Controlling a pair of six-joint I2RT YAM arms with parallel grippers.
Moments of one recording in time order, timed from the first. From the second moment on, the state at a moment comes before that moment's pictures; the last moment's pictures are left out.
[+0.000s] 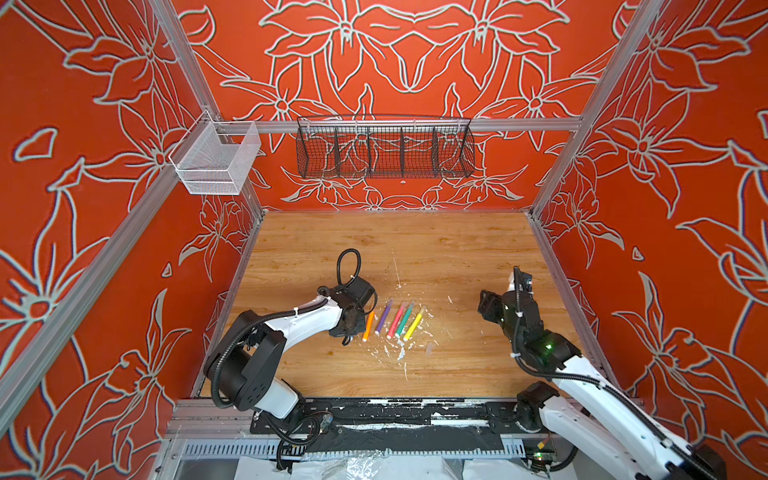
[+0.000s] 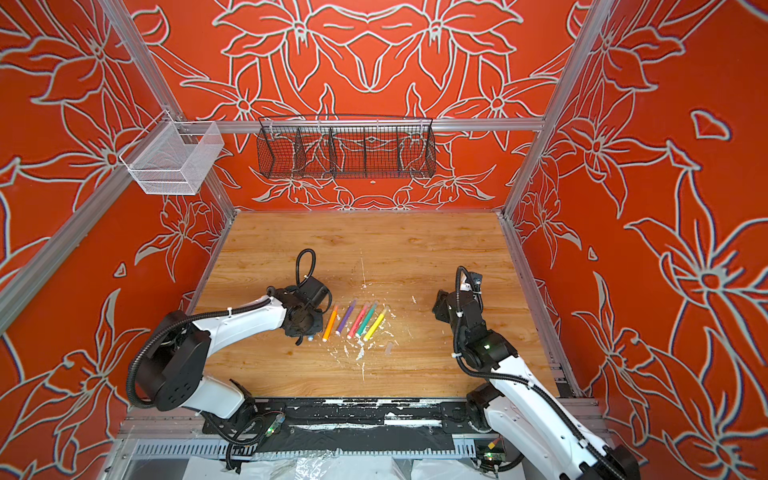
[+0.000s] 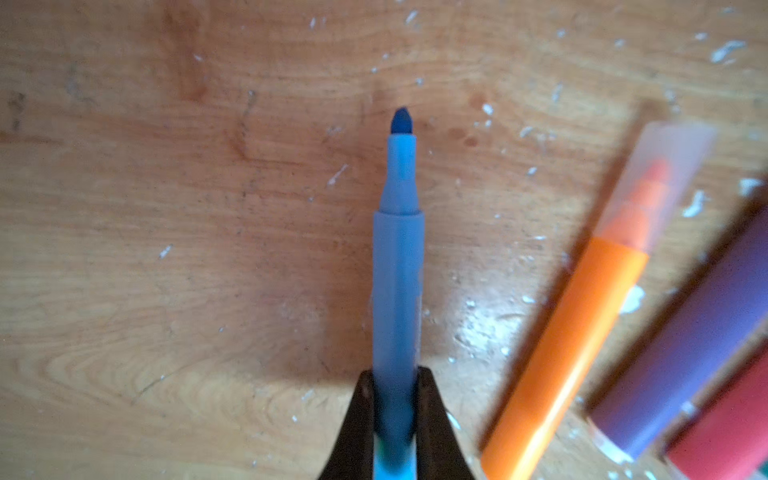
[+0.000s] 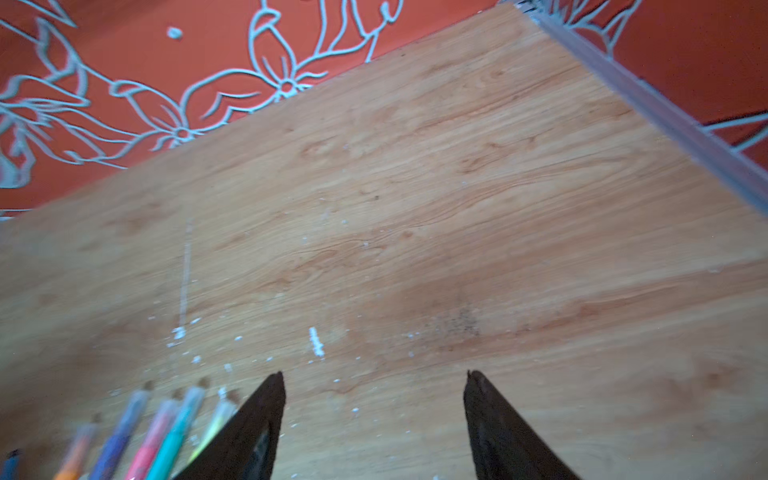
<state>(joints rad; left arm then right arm) -0.56 1.48 0.83 -0.69 -0.16 -0.71 0.45 0.72 0.48 -0.30 0.34 0.65</state>
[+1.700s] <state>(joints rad) -1.01 1.26 0.93 -0.55 -0.19 -0.50 0.99 1.20 0.51 0.38 0.21 0.96</state>
